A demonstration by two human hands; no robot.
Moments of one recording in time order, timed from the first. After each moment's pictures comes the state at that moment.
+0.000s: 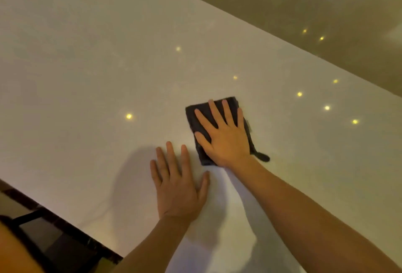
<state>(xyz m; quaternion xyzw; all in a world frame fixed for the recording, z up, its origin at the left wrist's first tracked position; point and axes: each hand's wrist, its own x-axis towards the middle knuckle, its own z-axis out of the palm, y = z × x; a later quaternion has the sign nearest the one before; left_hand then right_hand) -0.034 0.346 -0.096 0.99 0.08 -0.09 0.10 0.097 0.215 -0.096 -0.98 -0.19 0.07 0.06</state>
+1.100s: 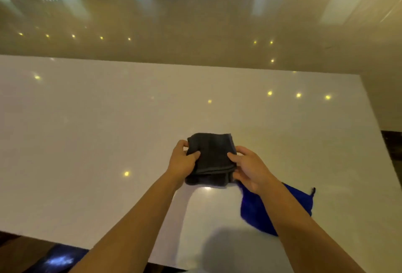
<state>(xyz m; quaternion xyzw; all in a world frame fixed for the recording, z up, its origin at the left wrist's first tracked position) -0.040 0.144 0.034 0.80 0.14 -0.27 0.53 -0.103 -0.039 0.019 -0.55 0.35 0.16 0.74</state>
